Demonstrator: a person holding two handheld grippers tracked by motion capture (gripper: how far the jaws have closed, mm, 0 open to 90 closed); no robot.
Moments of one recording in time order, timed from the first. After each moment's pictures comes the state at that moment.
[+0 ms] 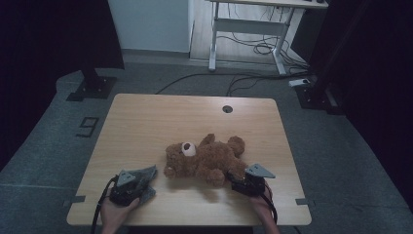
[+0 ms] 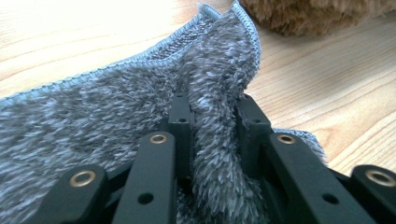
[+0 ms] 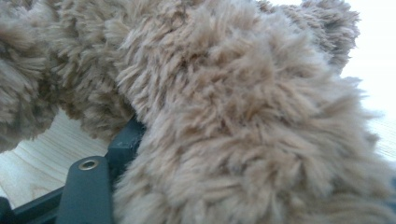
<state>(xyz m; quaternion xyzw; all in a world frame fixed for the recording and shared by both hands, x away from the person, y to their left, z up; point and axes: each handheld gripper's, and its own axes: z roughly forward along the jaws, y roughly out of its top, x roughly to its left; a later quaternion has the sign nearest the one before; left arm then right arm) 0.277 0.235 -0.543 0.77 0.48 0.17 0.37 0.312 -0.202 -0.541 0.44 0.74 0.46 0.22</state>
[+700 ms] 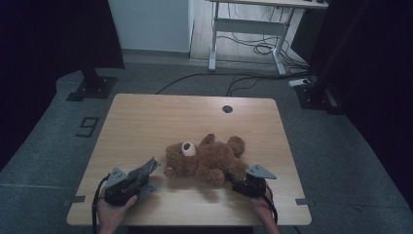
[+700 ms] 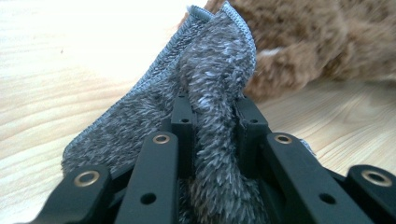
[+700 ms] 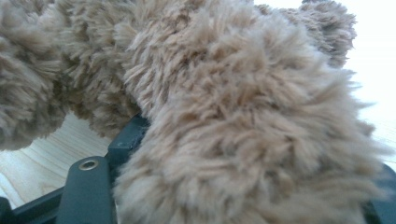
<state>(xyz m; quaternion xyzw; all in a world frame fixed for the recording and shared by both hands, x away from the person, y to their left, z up) 0.262 0.235 -0.504 0.73 0.47 0.17 0.47 0.308 -0.203 -0.538 0.44 0.73 0.47 0.22</state>
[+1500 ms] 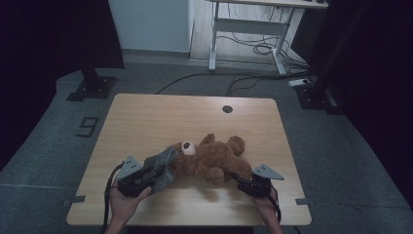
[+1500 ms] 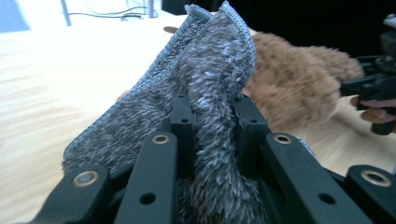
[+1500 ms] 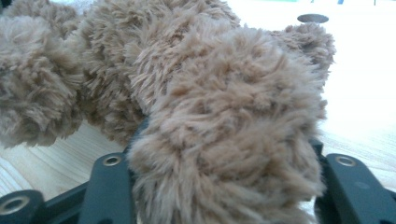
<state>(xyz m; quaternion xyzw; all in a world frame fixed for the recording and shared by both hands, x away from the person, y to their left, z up) 0.273 0.182 -0.447 0.75 0.39 0.17 0.51 0.304 -0.216 -0.528 0.43 0.72 0.50 0.22</state>
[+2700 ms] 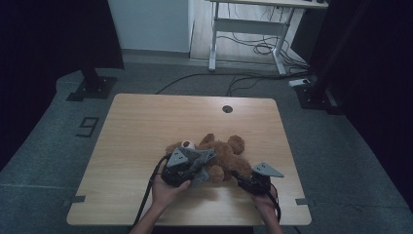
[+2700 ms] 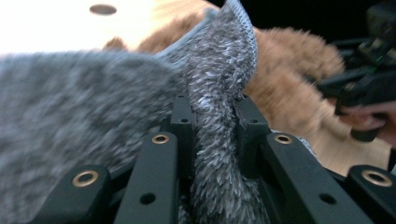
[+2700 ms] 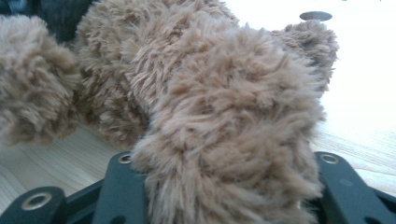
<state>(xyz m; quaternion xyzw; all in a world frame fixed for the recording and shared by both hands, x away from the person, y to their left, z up) 0.316 0.090 -0.477 0.79 0.36 0.11 0.49 0.311 -0.217 -0.529 0.44 0.72 0.50 0.21</state>
